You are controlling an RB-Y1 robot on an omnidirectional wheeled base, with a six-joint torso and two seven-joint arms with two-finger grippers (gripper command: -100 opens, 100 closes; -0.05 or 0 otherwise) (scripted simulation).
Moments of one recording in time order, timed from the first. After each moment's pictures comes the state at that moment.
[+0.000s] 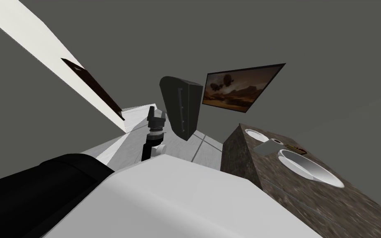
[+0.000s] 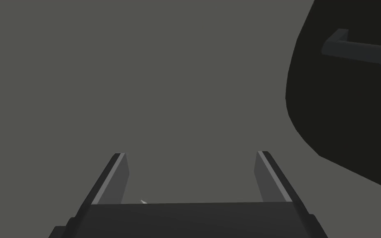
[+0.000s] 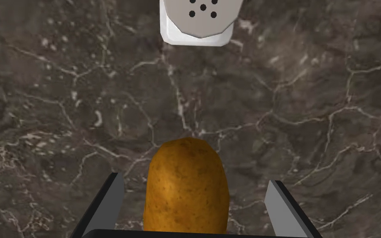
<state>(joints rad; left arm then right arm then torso) 0.49 -0.01 0.04 -2.35 0.02 -0.57 0.07 1.23 -0.95 -0.71 -1.24 1.59 -1.18 0.75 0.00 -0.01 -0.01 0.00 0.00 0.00</state>
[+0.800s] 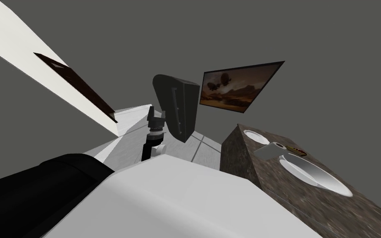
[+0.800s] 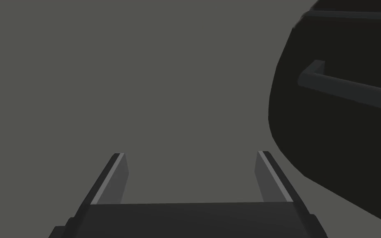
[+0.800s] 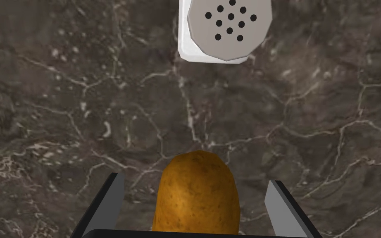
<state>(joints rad) 0.49 -0.01 0.04 -2.35 0.02 -0.57 0.07 1.21 -0.88 -0.74 -1.13 1.60 -1.18 0.95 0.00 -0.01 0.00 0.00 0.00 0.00</state>
